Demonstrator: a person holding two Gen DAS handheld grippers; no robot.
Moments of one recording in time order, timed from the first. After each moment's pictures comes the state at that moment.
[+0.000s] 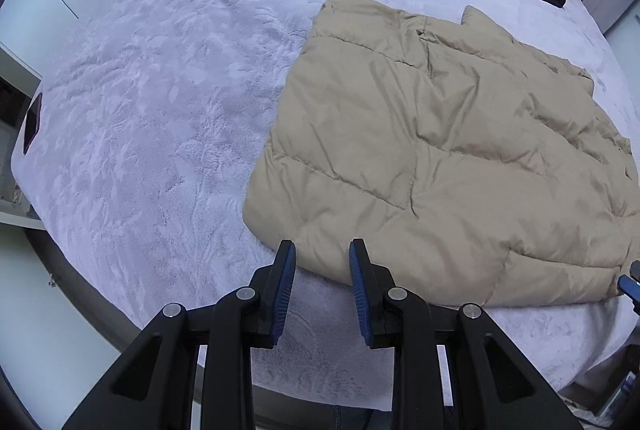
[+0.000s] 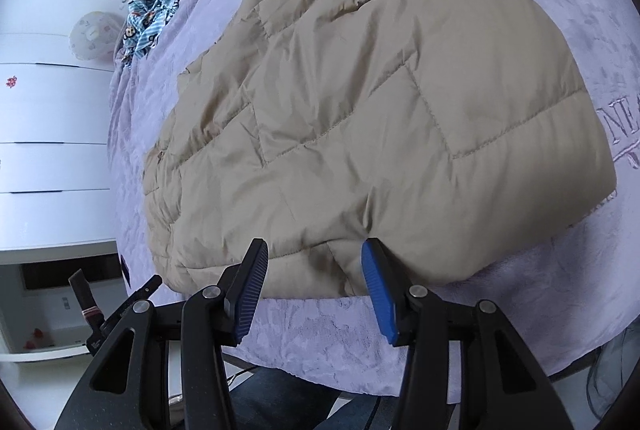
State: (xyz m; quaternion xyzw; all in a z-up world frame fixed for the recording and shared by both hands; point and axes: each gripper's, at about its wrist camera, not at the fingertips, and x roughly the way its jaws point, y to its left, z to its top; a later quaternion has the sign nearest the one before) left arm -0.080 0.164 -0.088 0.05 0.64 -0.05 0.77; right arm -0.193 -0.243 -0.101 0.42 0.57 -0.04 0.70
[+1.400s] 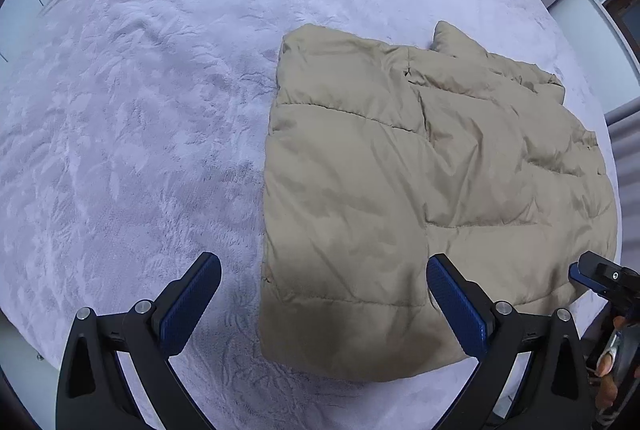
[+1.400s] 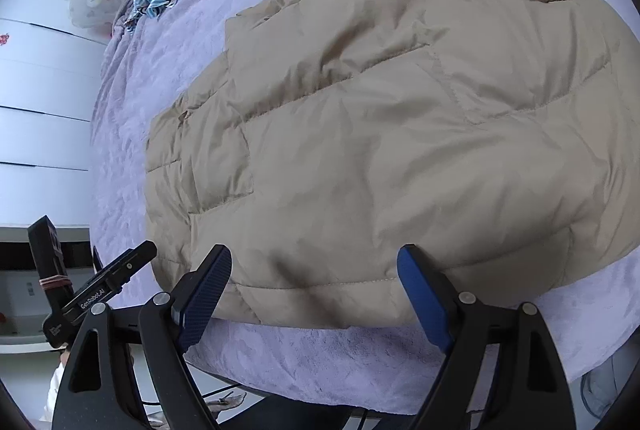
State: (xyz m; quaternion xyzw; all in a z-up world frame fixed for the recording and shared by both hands) left arm 0.009 0.181 -0.111 0.04 0.64 -0.19 0.74; right arm -0.111 -0.107 -0.098 0.36 0.58 -0.07 0.73
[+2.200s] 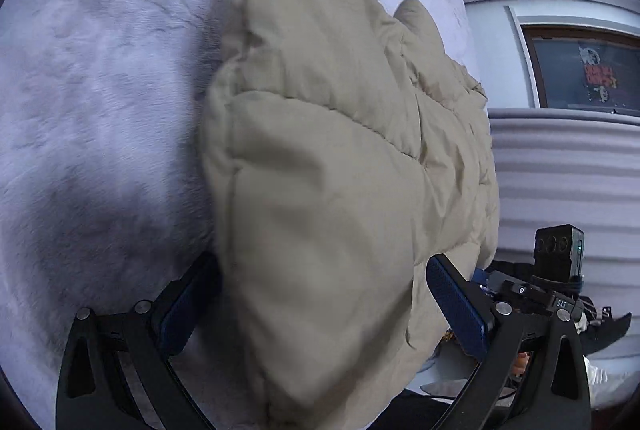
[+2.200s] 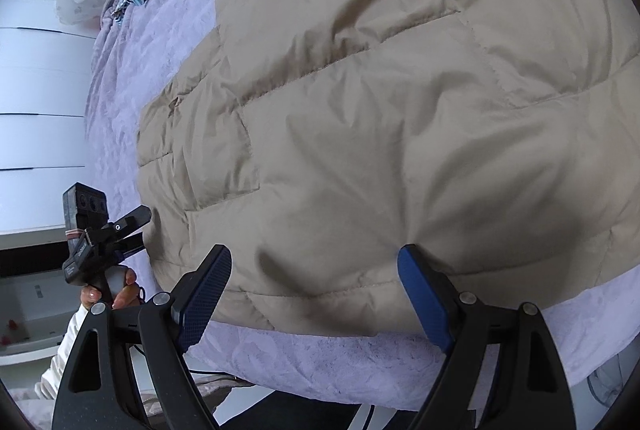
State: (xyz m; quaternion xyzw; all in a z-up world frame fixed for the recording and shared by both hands) left arm 0.081 0.186 -0.209 -0.16 0.71 -0.40 0.55; right arm -0.096 -0.102 -0.119 0.38 0.61 -0.06 0.69
